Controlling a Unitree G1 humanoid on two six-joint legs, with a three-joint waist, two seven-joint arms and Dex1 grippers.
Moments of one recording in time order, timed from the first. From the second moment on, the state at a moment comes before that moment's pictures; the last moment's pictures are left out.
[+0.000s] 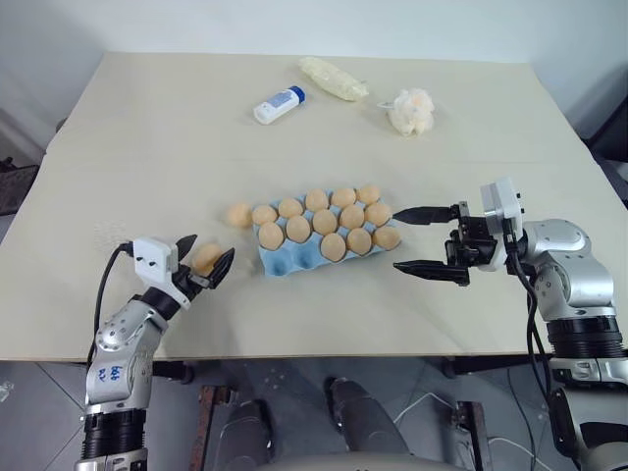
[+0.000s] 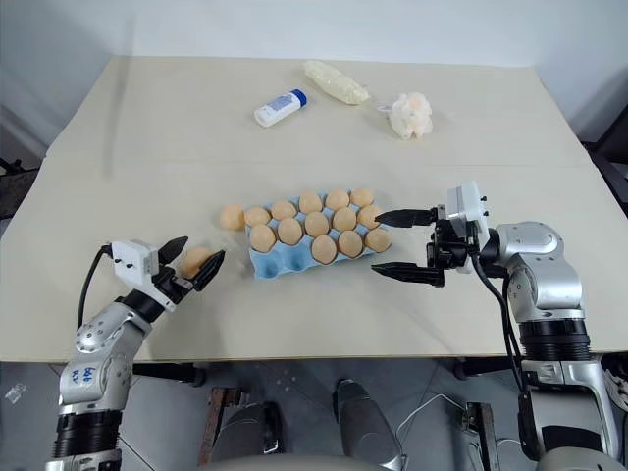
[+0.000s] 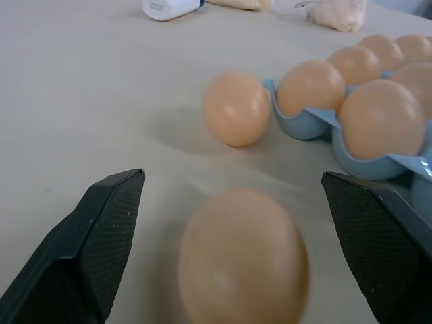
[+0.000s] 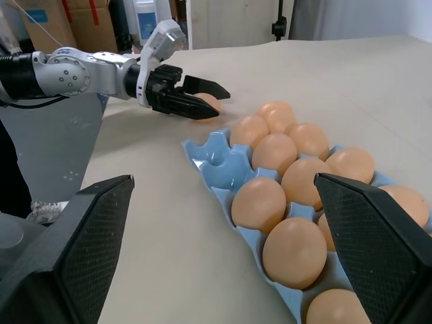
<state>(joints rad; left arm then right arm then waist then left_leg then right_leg) -0.09 0.38 0.23 -0.04 -0.34 0.19 -0.47 -0.52 -0.65 -0.05 0.16 0.54 0.22 1.45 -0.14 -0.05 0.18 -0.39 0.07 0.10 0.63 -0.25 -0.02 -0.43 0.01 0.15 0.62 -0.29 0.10</state>
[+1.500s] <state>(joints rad) -0.60 0.35 -0.12 0.19 -0.31 0.25 -0.90 -0.28 -0.69 -0.16 -0.05 0.57 0.23 1.27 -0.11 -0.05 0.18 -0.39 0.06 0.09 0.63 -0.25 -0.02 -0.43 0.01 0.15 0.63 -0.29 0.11</state>
